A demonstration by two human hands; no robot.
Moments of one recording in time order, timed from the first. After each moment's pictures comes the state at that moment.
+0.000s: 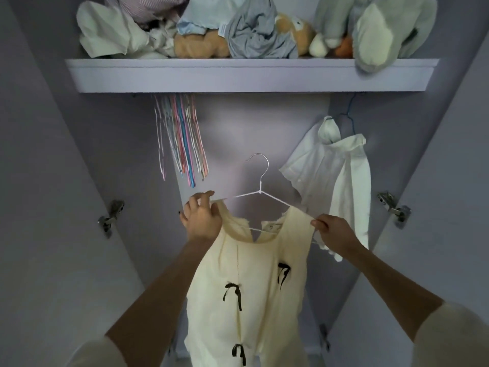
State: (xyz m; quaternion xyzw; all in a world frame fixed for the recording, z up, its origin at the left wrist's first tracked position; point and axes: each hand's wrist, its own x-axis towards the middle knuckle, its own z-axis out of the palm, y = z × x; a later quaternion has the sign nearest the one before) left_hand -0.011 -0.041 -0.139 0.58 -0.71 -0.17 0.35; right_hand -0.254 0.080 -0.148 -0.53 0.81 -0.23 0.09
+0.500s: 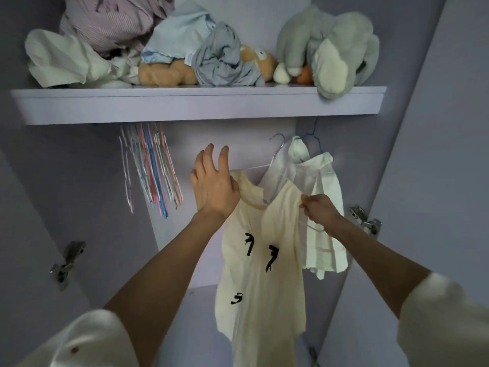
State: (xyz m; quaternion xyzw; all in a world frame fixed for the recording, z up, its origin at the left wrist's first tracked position) left_hand -0.087 -0.062 -0.044 0.43 -0.82 0.02 0.39; right_hand -0.276 0.042 -0.078 -0.33 0.77 -0.49 0.23
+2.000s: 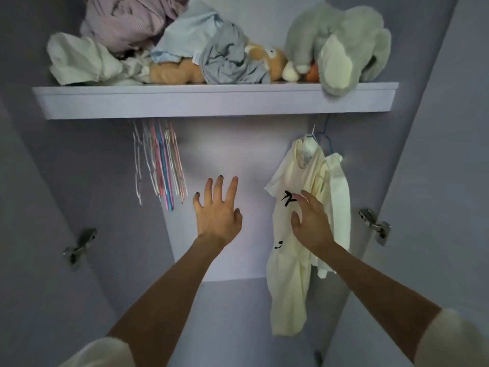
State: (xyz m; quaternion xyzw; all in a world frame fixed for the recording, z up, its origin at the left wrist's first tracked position) left_hand -0.081 -0.037 -0.093 0.48 -0.85 0.06 0.21; right_hand -0.257 0.054 -0.119 -0.53 0.77 -0.35 -0.06
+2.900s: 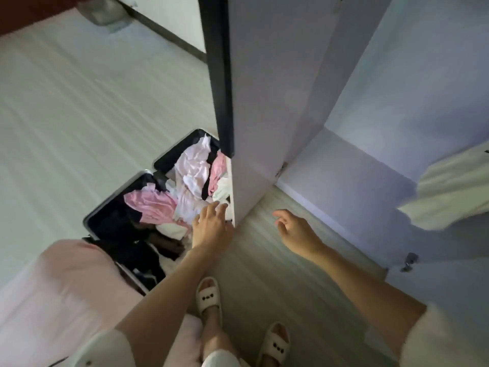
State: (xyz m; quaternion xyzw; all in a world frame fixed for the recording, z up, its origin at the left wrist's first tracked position) left_hand 0.290 0.282 -0.396 0.80 -0.55 -0.24 0.05; right_hand 0.102 0.228 -0.385 -0.74 0.54 -0.02 0.39
